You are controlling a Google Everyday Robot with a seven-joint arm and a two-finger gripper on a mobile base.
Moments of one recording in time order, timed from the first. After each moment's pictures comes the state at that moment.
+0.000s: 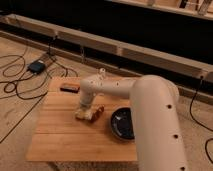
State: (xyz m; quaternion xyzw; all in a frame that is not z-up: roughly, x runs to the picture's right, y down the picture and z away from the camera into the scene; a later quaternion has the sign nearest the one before) arm -0.133 0.162 0.897 -0.41 -0.11 0.15 0.90
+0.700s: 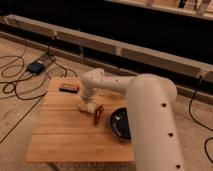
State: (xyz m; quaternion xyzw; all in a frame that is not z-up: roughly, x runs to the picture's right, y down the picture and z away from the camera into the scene) arm -0.148 0.109 0.917 -0.35 -0.12 0.13 0.92
